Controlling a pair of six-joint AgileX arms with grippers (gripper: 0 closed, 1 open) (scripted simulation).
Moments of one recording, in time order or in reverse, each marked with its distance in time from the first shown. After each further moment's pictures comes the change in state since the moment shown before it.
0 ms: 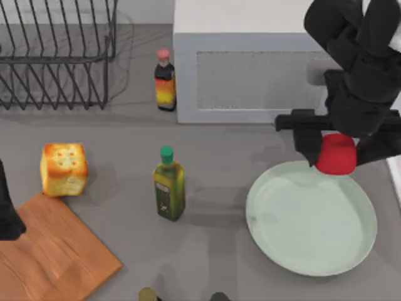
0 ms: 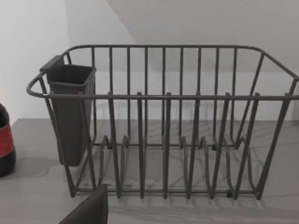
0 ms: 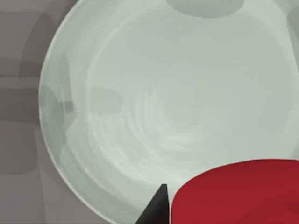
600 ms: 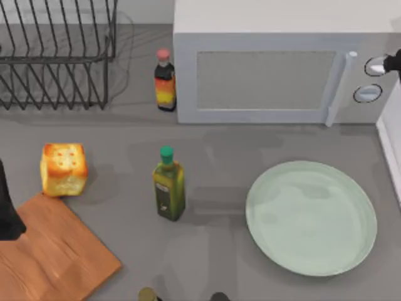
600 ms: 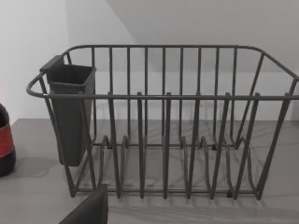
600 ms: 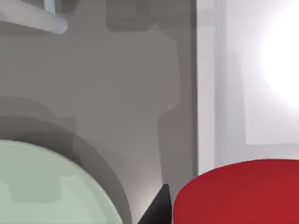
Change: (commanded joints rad) left arm 0.000 0.000 0.000 0.000 0.000 0.000; right arm -0.422 0.000 0.082 0.113 0.009 -0.395
